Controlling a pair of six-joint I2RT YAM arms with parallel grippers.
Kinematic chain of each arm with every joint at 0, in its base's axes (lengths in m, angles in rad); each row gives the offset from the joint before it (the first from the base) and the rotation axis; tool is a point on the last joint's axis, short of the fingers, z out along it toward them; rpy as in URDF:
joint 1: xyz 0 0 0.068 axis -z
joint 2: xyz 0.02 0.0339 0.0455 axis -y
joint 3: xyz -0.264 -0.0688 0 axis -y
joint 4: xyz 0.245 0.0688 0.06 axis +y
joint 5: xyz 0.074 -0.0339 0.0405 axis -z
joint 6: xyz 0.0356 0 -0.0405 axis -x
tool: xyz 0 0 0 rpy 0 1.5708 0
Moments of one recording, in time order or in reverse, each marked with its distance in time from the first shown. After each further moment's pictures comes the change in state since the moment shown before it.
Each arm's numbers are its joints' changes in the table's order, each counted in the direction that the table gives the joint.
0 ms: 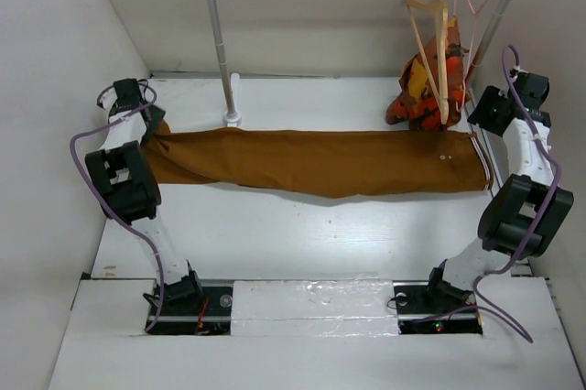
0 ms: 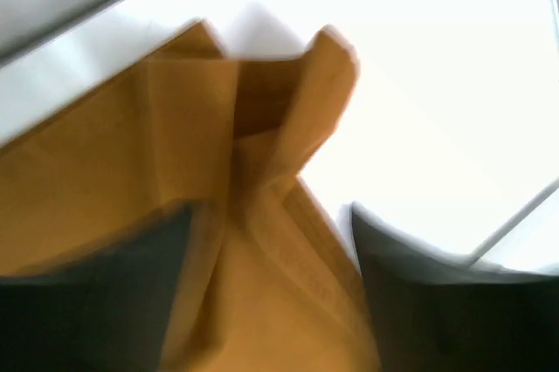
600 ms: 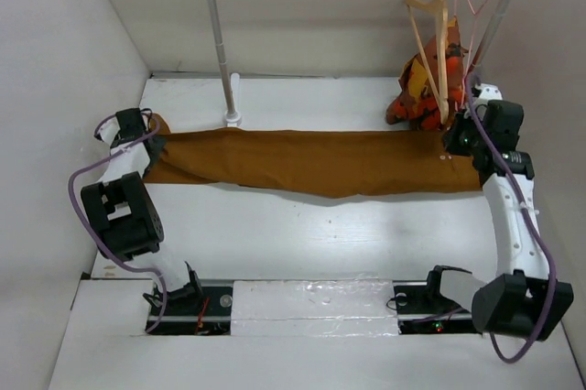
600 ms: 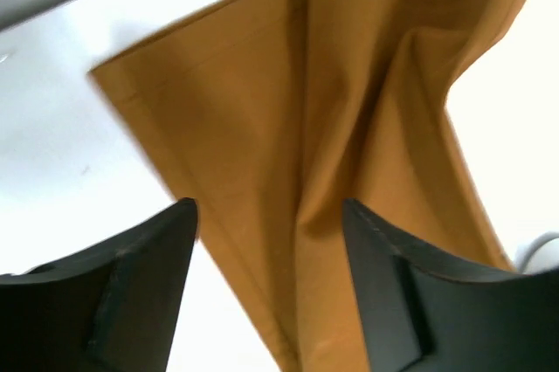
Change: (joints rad) left arm 0.001 0.320 -0.409 -0.035 -0.121 0.004; right arm -0.215 0.506 -0.322 0.049 -0.048 0.058
